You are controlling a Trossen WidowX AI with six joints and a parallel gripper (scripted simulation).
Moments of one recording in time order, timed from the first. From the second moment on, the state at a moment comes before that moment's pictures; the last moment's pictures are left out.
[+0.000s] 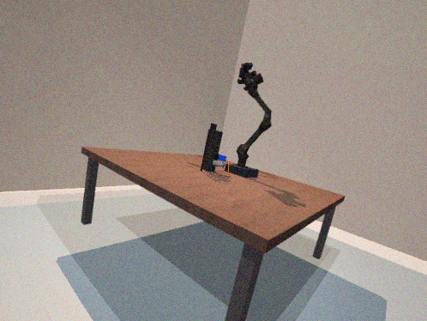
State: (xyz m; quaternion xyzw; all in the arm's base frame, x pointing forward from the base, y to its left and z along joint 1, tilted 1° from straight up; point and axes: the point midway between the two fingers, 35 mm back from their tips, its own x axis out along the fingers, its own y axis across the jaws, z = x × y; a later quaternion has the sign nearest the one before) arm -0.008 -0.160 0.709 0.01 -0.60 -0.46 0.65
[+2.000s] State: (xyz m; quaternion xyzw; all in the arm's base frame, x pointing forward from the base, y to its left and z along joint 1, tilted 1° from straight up) arm 0.370 -0.085 0.294 -0.33 0.34 -0.01 0.88
